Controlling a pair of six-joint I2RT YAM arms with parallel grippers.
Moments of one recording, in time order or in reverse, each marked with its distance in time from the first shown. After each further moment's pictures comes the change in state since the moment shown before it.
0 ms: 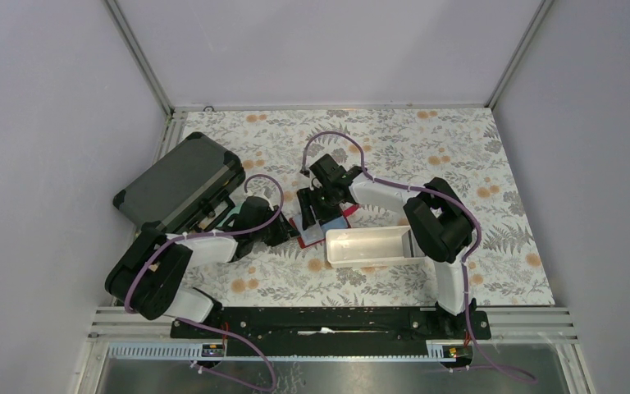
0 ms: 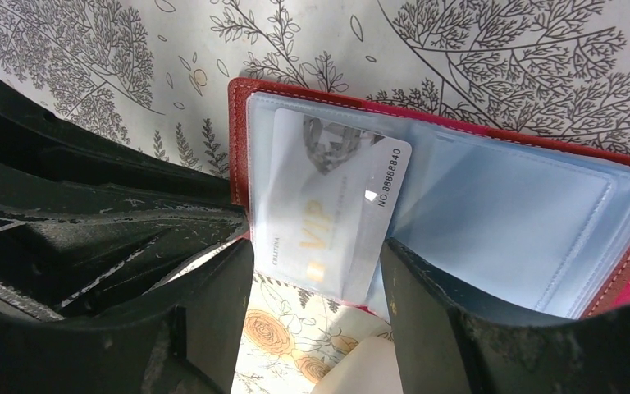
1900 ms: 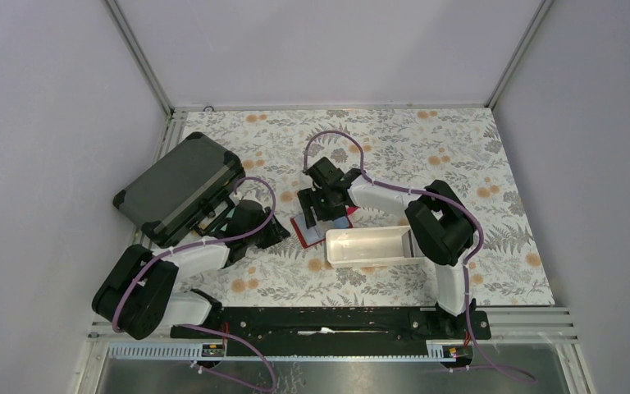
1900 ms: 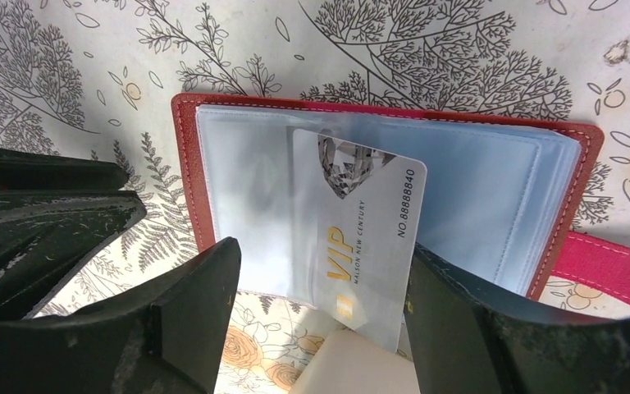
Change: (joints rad) left arm 0.021 -0.126 -0.043 -0.099 -0.106 0.053; right arm 0.027 -0.022 -0.011 -0.025 0.181 0.017
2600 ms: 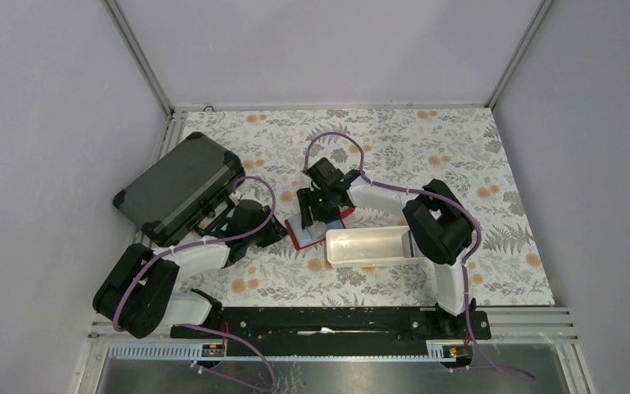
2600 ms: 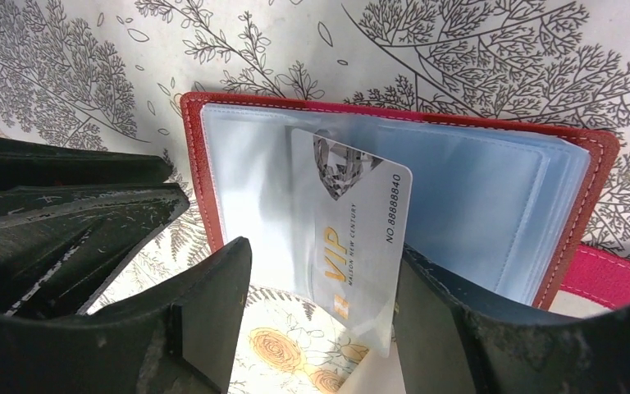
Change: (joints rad) left arm 0.000 0.008 0.000 0.014 -0.034 0.000; right arm -0.001 0.015 -0.005 0.047 -0.084 0.091
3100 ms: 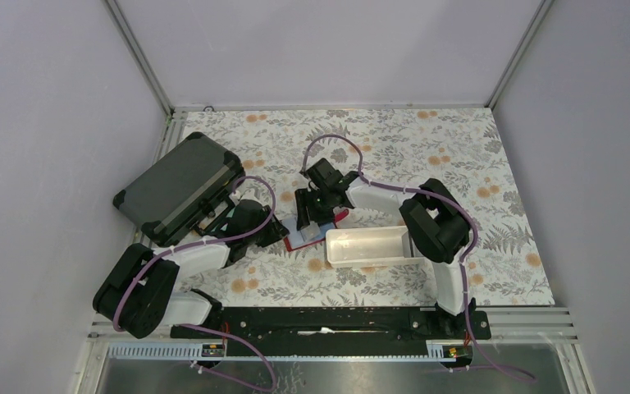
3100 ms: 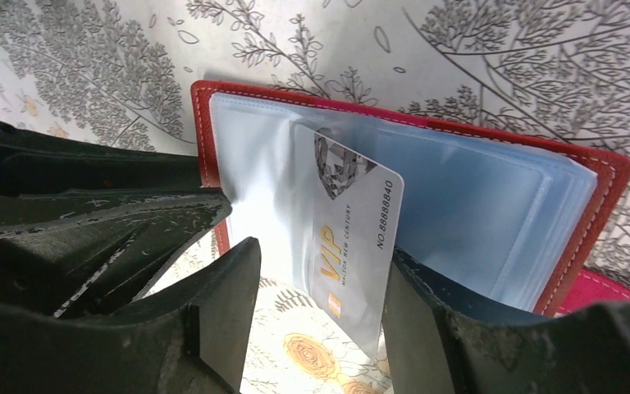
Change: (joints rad) left arm 0.000 0.000 0.000 0.003 -0.003 0.000; right arm -0.001 0.021 -0.013 0.069 -0.102 0.055
